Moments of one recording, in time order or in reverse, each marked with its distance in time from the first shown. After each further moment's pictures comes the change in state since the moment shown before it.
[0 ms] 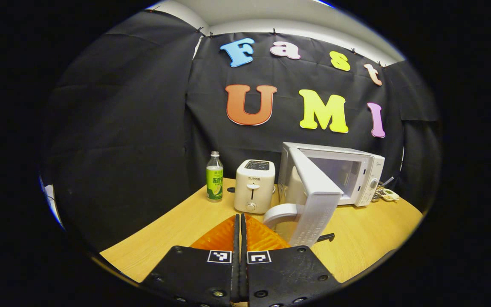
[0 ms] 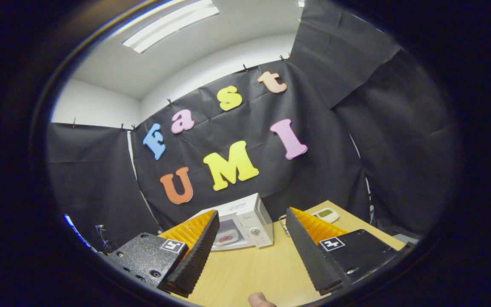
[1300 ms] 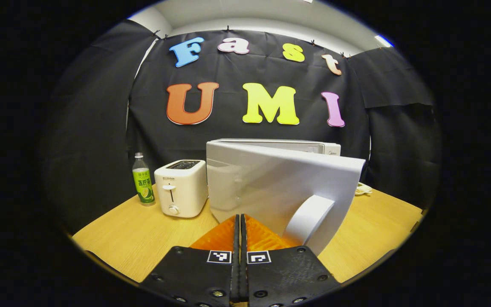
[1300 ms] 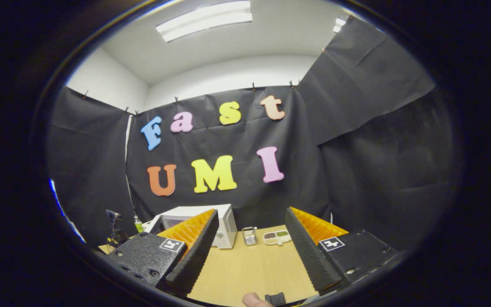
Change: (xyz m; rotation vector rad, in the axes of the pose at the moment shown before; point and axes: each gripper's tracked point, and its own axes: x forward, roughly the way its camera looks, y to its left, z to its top) left arm 0.042 -0.188 -0.017 0.056 -0.029 -0.265; right arm -0.104 -0.033 0.075 -0.226 -0.064 -0.073
